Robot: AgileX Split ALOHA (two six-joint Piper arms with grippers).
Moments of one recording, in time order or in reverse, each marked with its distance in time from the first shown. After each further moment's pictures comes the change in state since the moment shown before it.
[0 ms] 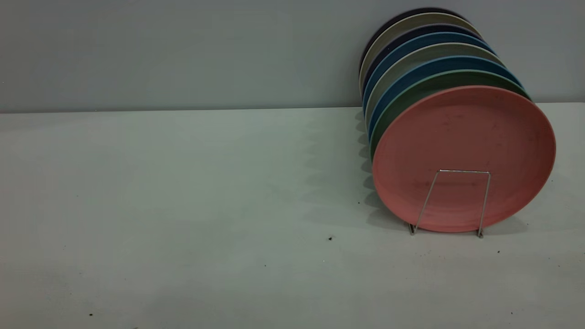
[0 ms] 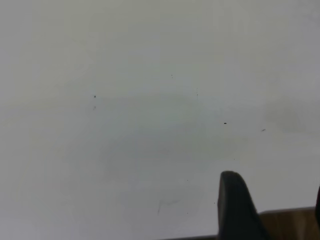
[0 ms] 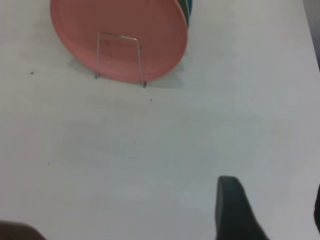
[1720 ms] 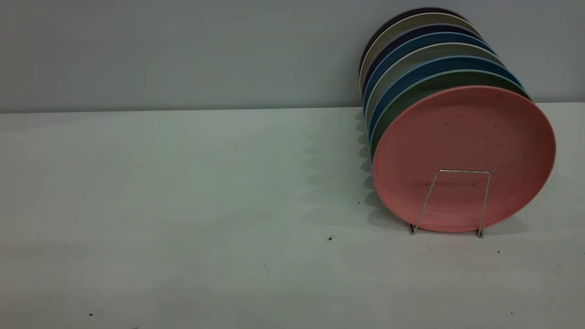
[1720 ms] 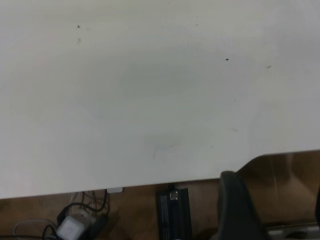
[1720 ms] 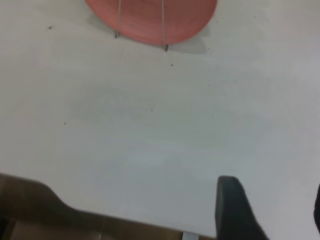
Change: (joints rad) left arm -0.002 0.276 0.000 0.002 -0.005 0.000; right arm 0.081 0.141 -0.001 -0.003 -0.003 -0.003
